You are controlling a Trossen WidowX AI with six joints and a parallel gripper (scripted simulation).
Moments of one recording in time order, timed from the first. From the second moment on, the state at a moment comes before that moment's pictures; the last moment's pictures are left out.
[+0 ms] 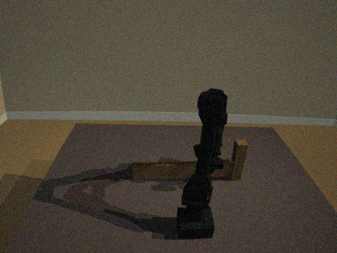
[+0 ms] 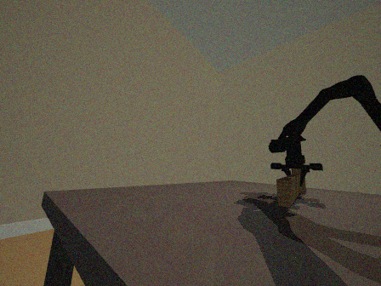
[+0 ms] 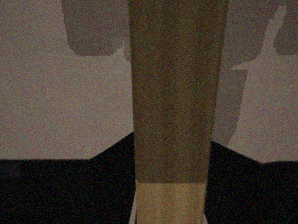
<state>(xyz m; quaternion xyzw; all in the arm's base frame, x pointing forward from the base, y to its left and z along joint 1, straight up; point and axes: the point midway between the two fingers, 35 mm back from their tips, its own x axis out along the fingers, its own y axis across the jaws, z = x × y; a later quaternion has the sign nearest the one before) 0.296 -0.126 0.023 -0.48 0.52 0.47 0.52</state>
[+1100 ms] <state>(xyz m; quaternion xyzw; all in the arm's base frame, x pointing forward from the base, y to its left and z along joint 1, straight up) 0.296 -0.130 0.024 -0.48 0.52 0.48 0.52</state>
